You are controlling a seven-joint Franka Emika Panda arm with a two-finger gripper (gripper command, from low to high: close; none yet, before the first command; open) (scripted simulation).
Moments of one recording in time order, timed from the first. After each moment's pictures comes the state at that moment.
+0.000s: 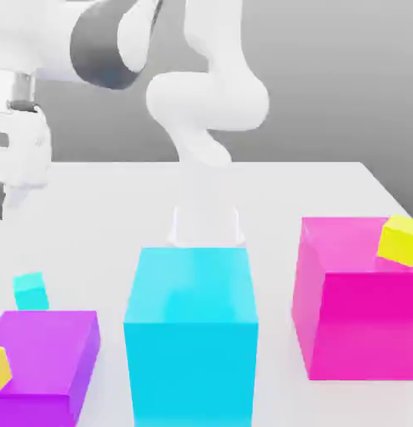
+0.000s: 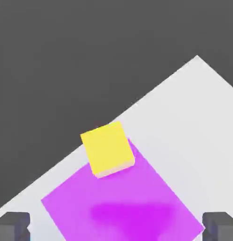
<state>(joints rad) -0.38 -0.17 -0.32 -2.59 -0.05 2.66 0.94</state>
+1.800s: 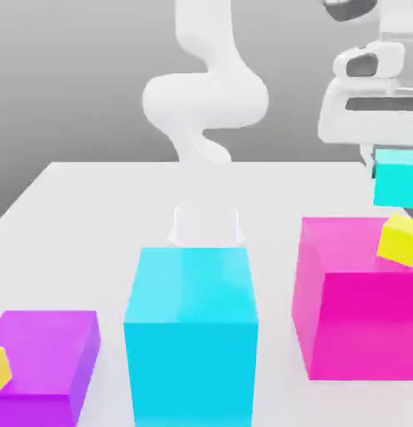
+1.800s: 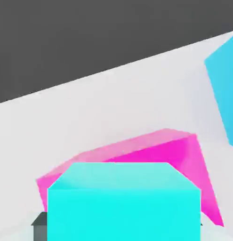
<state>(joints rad) 0.16 -0.25 0.45 -2.40 0.14 2.18 1.54</state>
